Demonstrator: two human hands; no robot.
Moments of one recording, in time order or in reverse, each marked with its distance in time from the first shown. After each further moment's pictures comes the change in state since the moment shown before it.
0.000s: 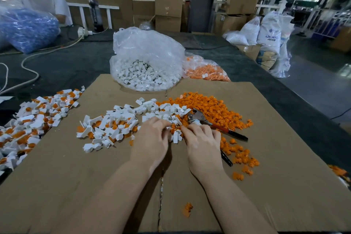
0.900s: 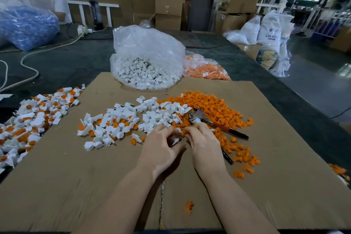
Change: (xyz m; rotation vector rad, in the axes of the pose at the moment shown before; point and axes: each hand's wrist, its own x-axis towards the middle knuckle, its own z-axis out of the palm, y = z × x) left_hand -0.014 0.002 0.013 -0.201 -0.144 -0.070; right_hand -0.002 0.003 0.001 0.344 -0.049 0.043
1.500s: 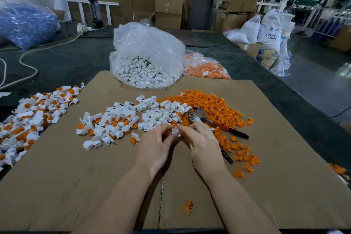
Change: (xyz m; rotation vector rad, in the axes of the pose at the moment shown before) left_hand 0.002 -0.002 -0.002 -0.169 0.020 -0.152; right_hand 0.001 -0.004 -0.009 0.089 0.008 -0.089
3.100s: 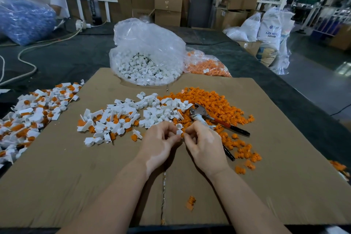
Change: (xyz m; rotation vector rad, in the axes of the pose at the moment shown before) left_hand 0.000 0.003 -0.005 -0.156 -0.140 -0.001; right_hand 0.000 0.002 0.003 0.135 -0.009 0.115
